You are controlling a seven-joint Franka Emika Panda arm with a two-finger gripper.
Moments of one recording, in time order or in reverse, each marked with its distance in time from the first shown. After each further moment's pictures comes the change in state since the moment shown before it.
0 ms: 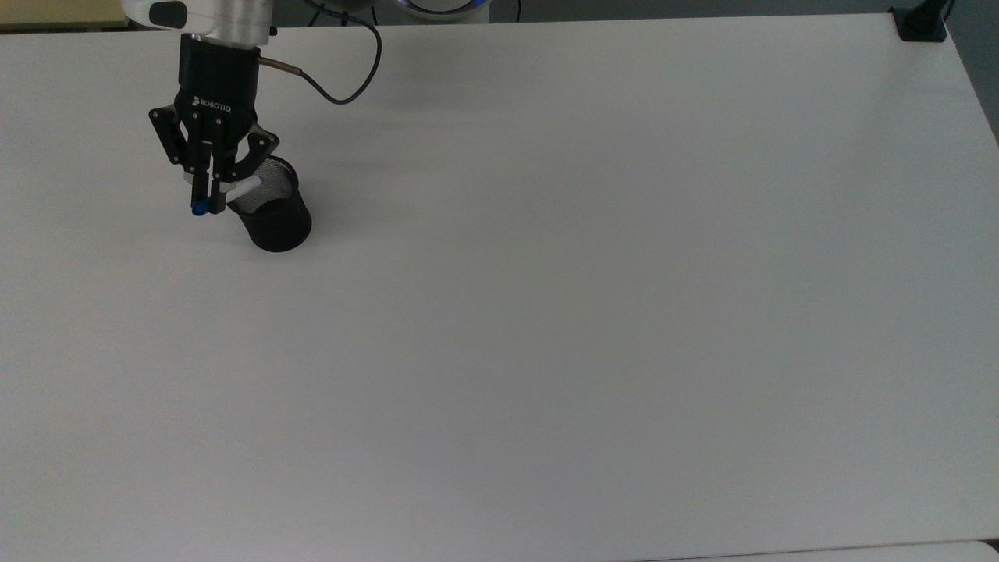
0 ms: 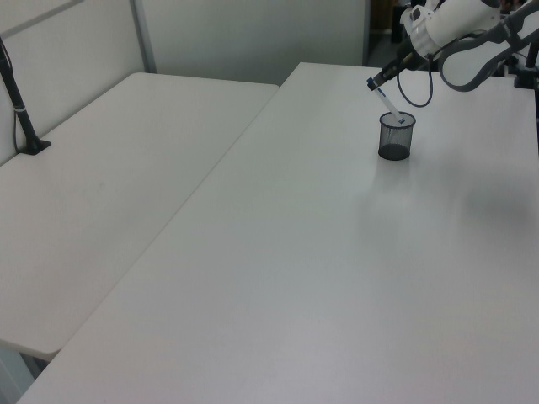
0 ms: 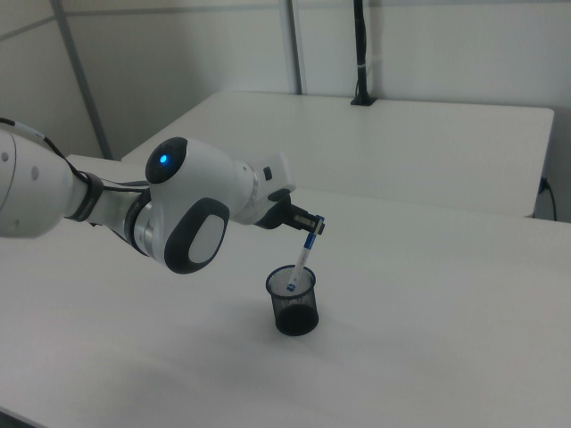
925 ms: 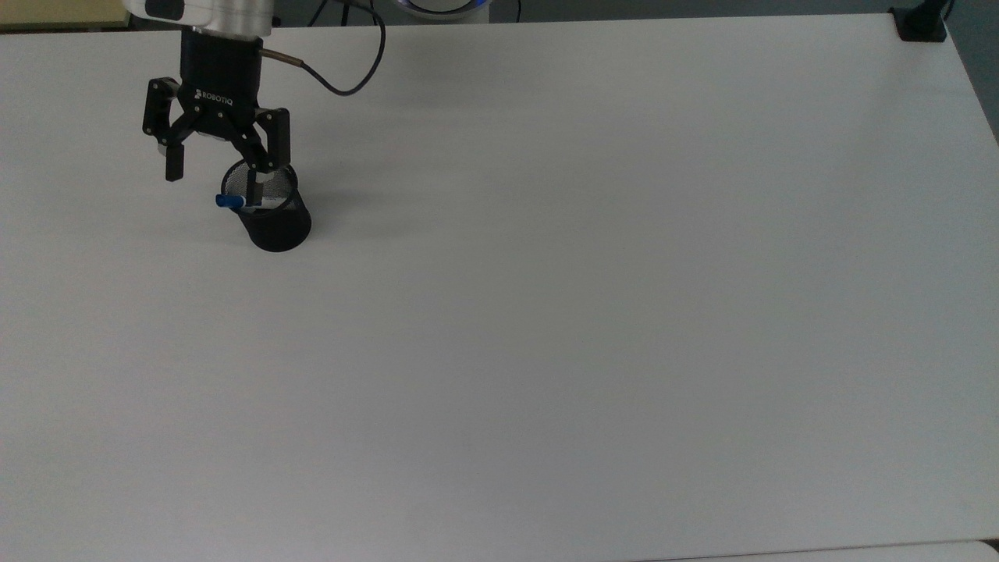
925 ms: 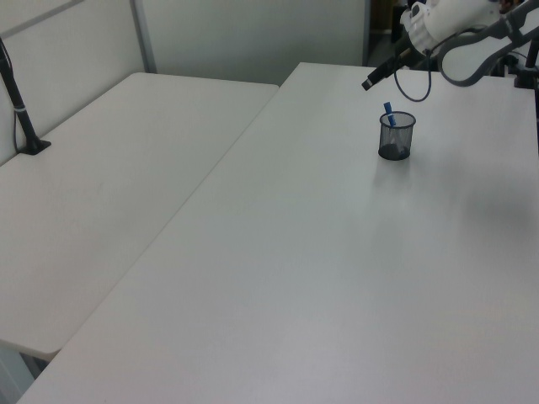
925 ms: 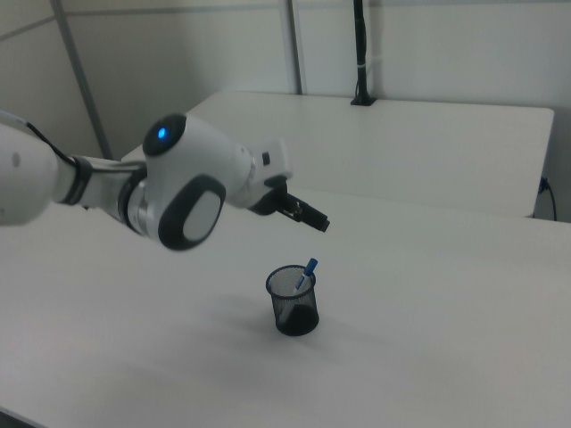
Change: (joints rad) arm 0.013 -0.034 0.001 0.037 0.000 -0.124 0.076
